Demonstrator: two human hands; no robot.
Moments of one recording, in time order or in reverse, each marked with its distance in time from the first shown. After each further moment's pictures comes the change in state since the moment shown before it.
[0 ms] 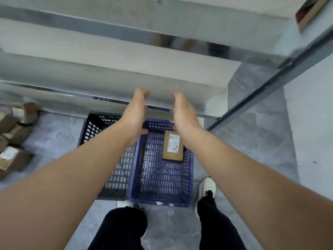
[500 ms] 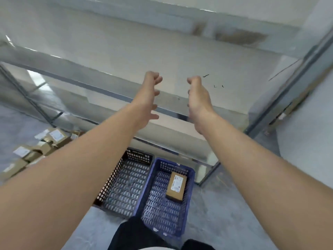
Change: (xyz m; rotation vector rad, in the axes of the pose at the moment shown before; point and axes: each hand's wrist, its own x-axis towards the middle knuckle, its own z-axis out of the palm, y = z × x) left_hand -0.280 0.200 -0.023 -0.156 0.131 0.356; right_hand -0.233 -0.219 -0.088 0.090 -0.020 -0.426
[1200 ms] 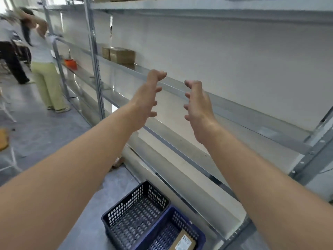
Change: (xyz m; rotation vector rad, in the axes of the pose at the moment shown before) left_hand -0.201 0.138 -0.039 -0.008 0.368 0.447; right_hand -0.143 -0.168 -0.027 0.032 -0.458 -0.447
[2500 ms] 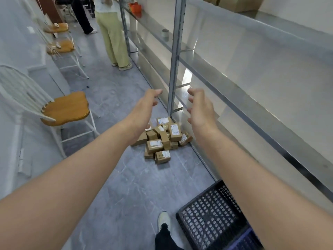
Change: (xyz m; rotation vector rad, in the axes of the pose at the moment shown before) left_hand 0.240 -0.182 -0.508 0.108 0.258 -0.409; right_hand 0.195 0.109 0.569 -0.011 -0.260 0.285
